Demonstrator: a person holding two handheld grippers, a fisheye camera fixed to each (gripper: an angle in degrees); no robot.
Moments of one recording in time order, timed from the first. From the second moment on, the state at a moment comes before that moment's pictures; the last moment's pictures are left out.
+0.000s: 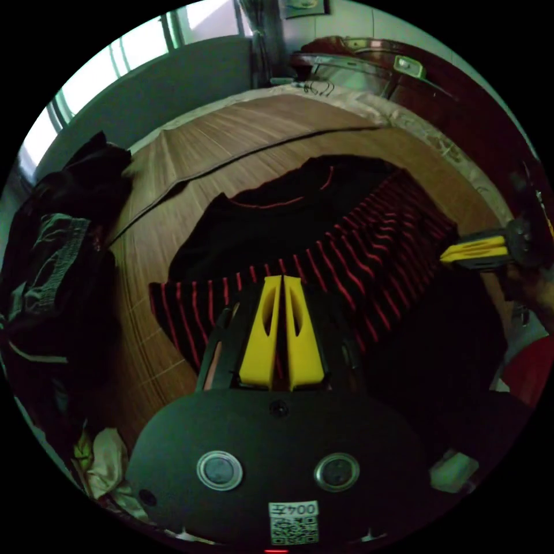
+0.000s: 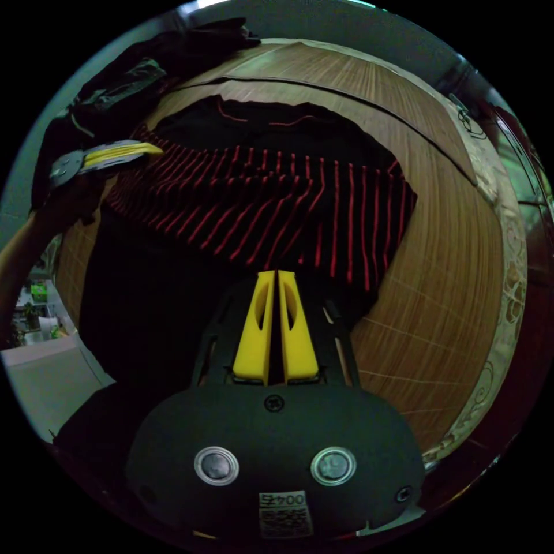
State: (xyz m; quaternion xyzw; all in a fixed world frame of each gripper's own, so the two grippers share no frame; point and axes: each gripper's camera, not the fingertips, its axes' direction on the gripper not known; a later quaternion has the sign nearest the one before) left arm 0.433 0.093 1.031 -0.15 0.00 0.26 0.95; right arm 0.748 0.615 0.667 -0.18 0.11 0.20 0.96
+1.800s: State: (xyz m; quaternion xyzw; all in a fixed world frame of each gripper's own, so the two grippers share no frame) left arm 0.388 0.058 1.021 -0.06 0.03 0.15 0.99; right arm 0.764 0.569 0.663 -0.09 0.04 0.17 0.98
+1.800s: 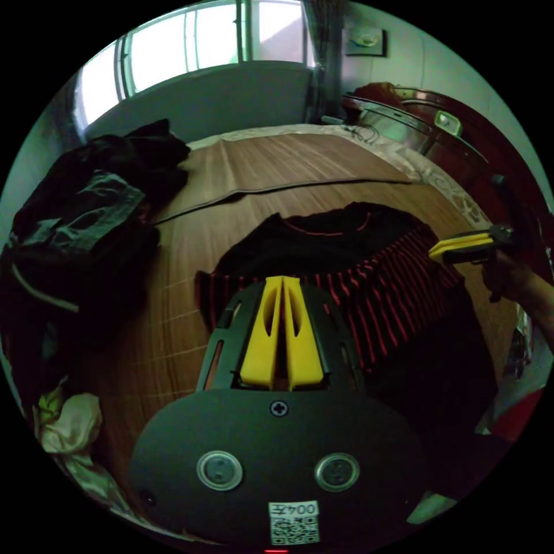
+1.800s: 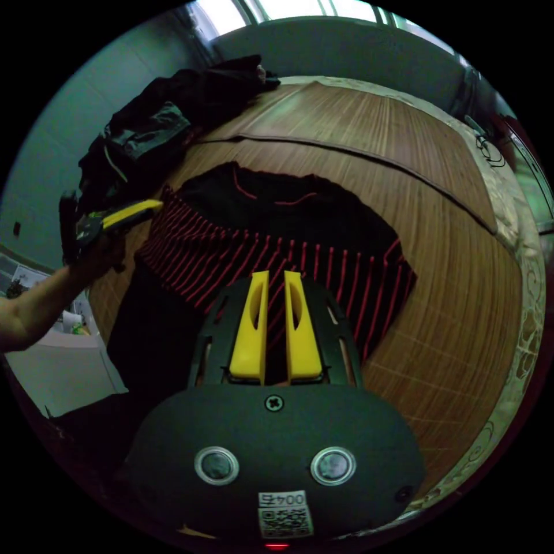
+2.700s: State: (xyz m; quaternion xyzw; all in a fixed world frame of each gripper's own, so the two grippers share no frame) left arm 0.315 0.051 1.014 -0.09 0.00 0.08 0.99; right arm 0.730 0.612 0.643 -0.10 0.09 0.19 0.97
